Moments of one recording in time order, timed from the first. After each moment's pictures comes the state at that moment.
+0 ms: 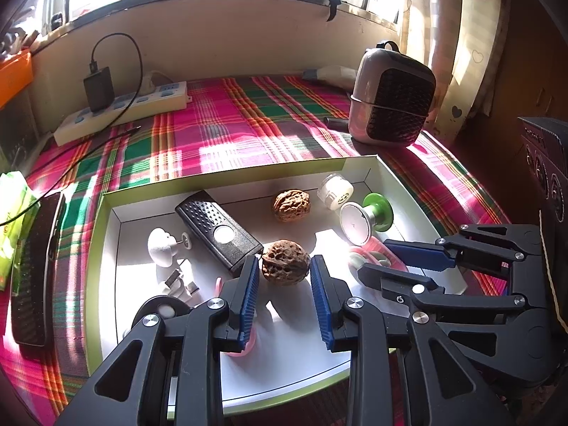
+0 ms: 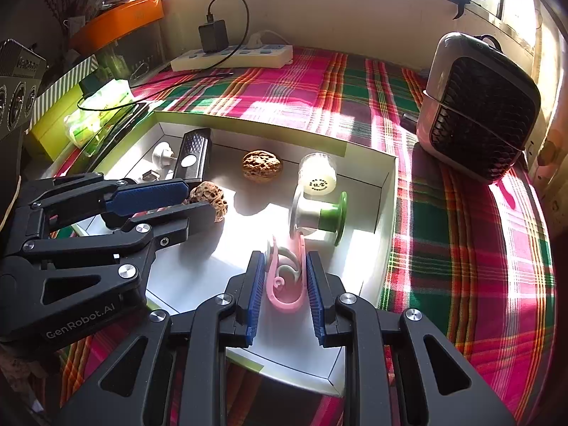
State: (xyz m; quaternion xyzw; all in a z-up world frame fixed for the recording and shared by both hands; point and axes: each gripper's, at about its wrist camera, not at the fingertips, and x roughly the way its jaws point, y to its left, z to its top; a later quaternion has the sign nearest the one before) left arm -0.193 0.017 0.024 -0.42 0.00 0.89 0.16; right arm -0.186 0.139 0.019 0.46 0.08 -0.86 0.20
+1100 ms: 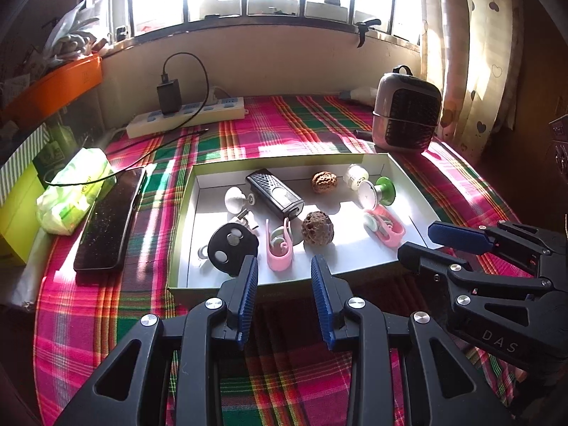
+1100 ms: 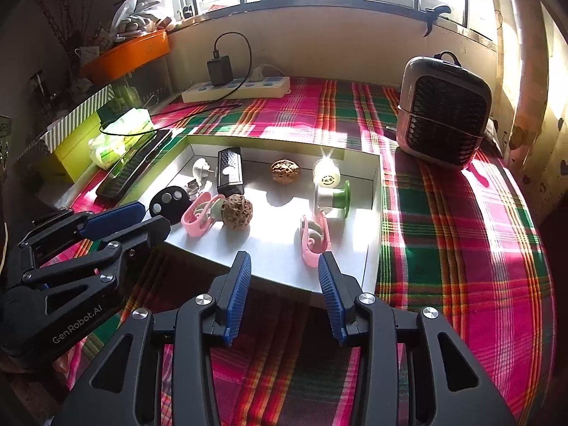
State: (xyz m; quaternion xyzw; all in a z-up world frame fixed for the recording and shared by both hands) left arm -0.106 -0.006 0.049 -0.38 0.00 0.92 0.07; right arm -0.117 0.141 0.048 0.40 0.05 -0.90 0.18
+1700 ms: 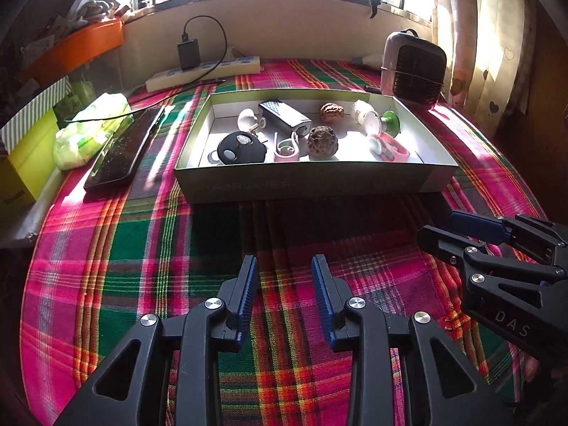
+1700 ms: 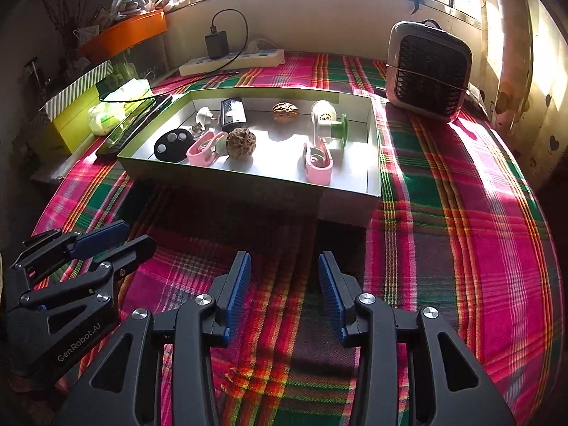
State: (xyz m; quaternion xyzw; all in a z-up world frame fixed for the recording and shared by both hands) left arm -0.055 -0.005 0.010 -0.43 0.00 0.90 0.02; right arm -0.076 0.146 0.015 0.44 0.04 -0.88 0.15
